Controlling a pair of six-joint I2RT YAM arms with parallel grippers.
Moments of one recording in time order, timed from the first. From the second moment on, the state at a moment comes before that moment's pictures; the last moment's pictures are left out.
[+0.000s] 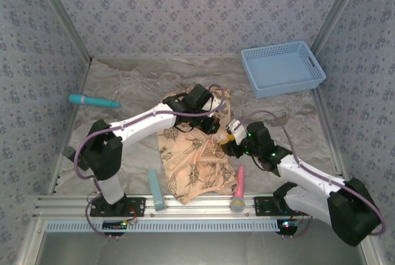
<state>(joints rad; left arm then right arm) -0.86 1.75 1.39 -0.61 0.35 -0.25 0.60 1.03 0.39 0.04 -0.25 -0.10</state>
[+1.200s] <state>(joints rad) -0.71 1.42 1.12 -0.61 0.30 -0.24 1.12 1.11 0.74 -0.52 -0.42 -1.02</state>
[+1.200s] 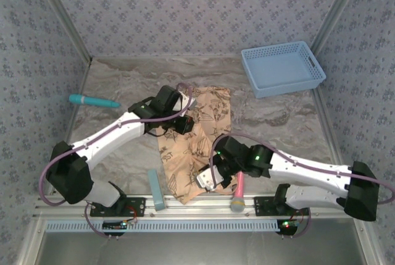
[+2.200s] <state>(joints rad) -0.71 1.18 0.72 -0.48 0.22 -0.44 0.83 1.38 0.81 -0.13 -0.17 -0.03</state>
